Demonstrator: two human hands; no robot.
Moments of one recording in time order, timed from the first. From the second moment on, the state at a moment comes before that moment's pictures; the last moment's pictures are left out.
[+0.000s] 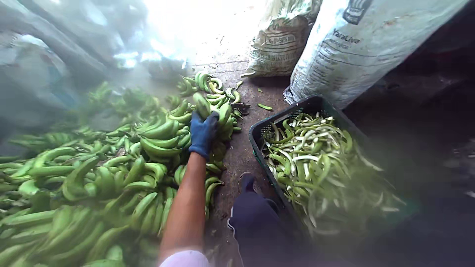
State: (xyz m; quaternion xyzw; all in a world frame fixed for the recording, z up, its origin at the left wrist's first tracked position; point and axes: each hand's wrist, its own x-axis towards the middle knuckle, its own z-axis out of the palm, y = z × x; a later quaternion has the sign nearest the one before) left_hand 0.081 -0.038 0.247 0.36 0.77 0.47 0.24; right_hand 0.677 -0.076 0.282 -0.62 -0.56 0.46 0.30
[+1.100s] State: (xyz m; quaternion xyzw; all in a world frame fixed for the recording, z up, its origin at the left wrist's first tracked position) left_hand 0.290 -0.073 0.213 0.30 0.64 0.48 0.52; right_hand 0.506 -0.072 0.202 -0.52 -0.52 0.66 0.17
